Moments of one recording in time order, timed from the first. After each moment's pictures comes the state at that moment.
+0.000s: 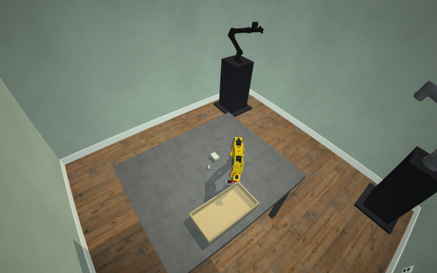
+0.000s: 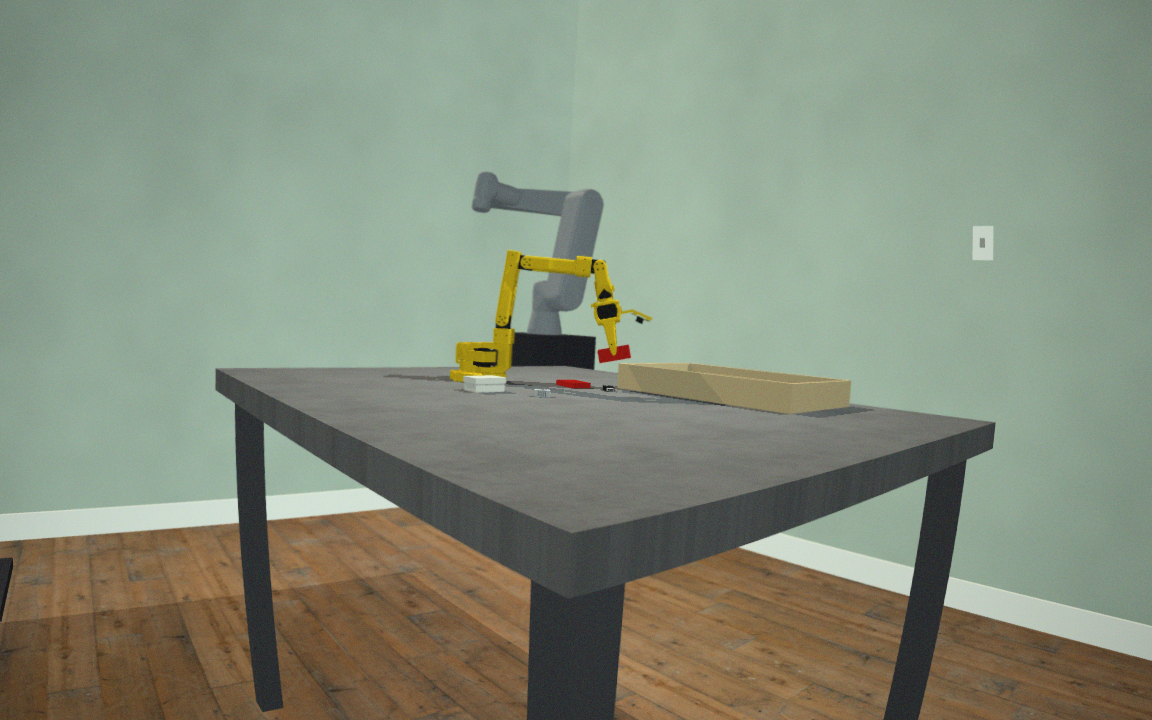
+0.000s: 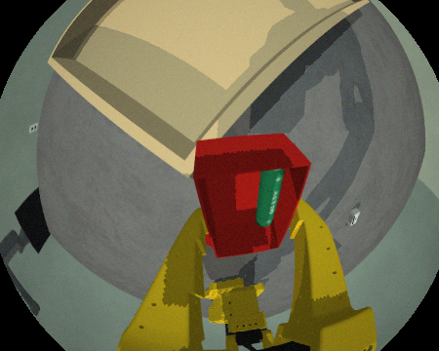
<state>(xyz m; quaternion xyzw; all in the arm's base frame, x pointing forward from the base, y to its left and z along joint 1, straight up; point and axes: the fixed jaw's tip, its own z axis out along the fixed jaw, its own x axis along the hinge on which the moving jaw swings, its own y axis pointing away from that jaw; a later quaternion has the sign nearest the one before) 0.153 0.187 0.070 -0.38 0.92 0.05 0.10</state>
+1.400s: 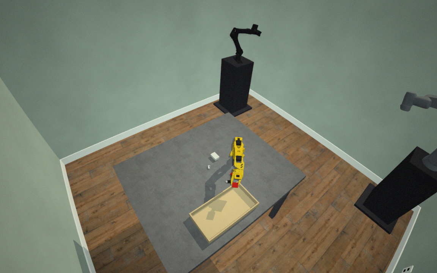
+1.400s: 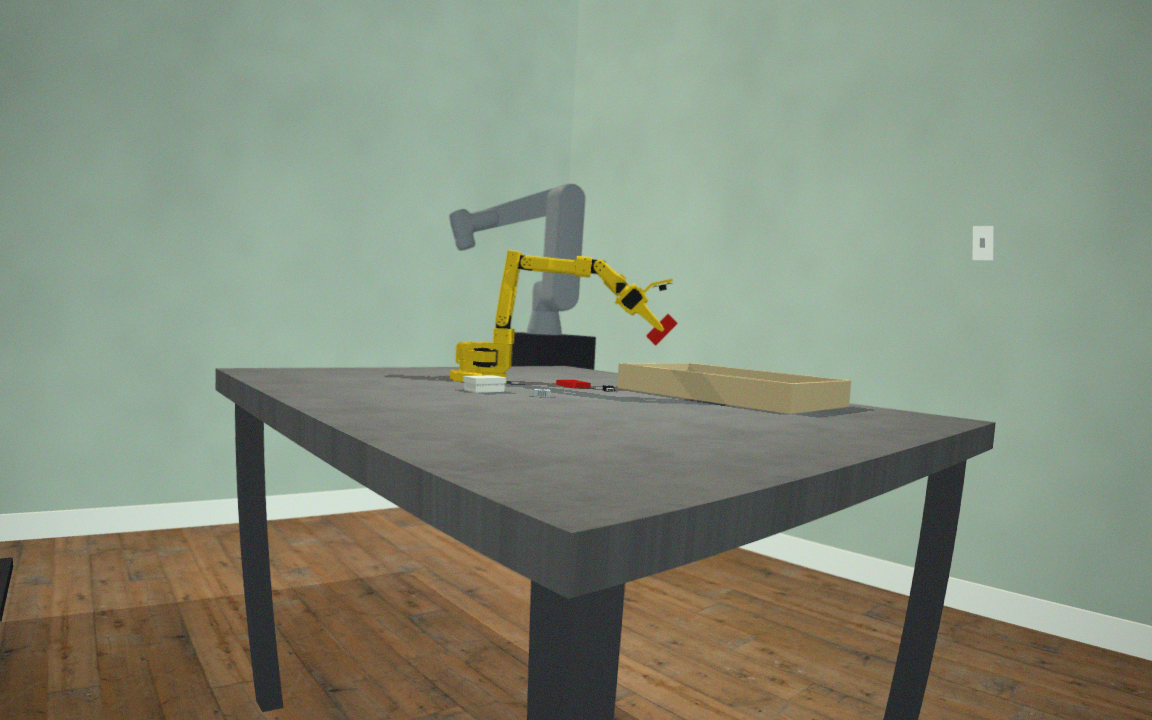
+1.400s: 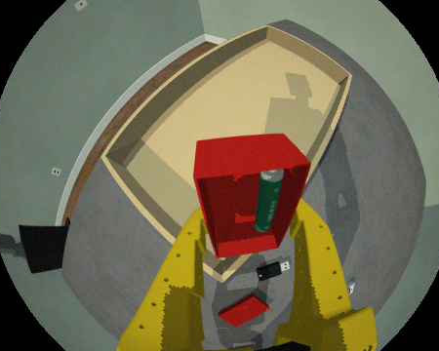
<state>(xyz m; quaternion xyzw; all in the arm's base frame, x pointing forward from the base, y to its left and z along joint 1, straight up) 0.209 0.250 0.119 -0.35 0.84 0.18 0.36</state>
